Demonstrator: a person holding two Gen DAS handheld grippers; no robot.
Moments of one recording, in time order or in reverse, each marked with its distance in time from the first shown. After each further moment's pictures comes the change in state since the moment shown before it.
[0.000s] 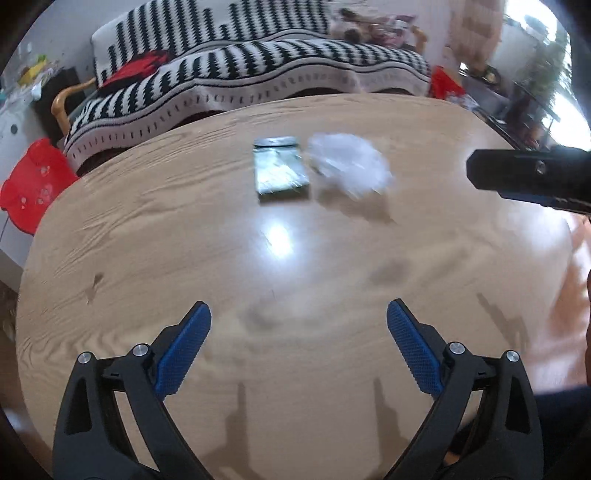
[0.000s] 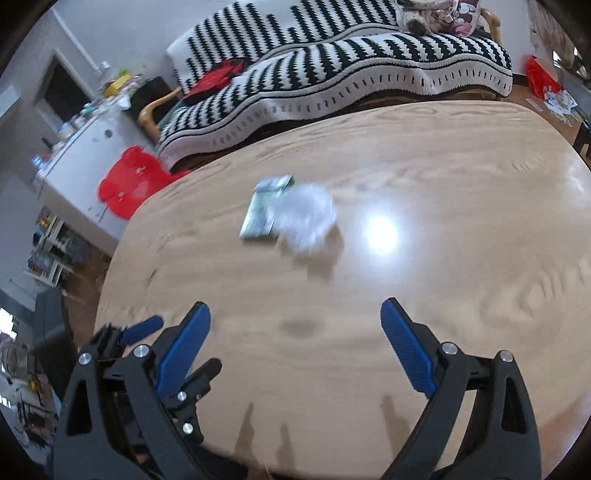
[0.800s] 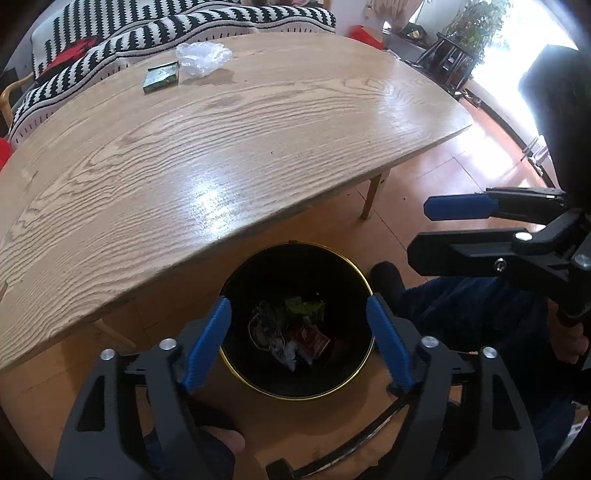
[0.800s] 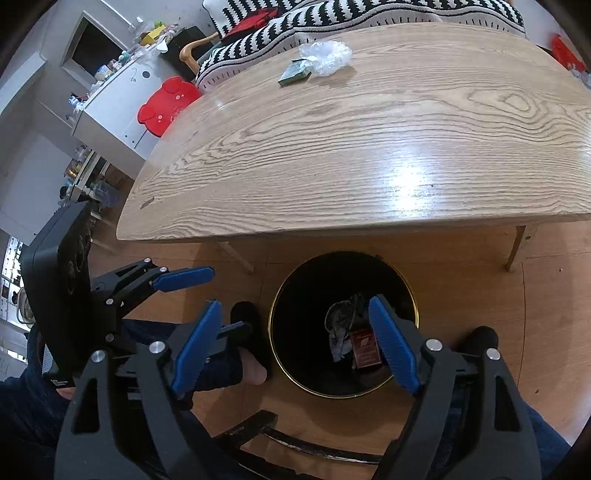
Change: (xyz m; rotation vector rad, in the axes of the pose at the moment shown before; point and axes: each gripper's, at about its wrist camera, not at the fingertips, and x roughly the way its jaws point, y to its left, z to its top) left arm -0.072 -0.088 -0.185 0.160 0.110 -0.250; right arm -0.086 -0.009 -0.241 -0.087 0.152 0.123
